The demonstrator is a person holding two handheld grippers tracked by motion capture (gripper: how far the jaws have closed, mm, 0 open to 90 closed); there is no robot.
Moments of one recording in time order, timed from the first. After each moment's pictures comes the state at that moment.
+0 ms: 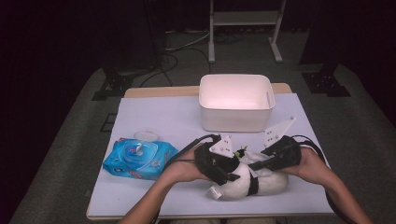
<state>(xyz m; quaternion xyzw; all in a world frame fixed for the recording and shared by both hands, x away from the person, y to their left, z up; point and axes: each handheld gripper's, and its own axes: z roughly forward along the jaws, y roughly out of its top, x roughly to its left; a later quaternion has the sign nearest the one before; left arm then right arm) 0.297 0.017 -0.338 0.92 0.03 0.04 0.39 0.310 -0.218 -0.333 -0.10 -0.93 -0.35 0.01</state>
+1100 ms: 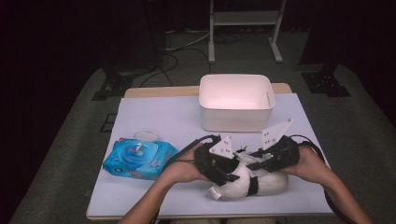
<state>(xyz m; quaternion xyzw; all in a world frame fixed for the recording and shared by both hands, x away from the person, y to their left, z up) 0.294 0.016 -0.338 0.92 0.02 0.05 0.39 0.306 -0.210 -0.328 -0.07 -0.94 -0.34 -0.03</state>
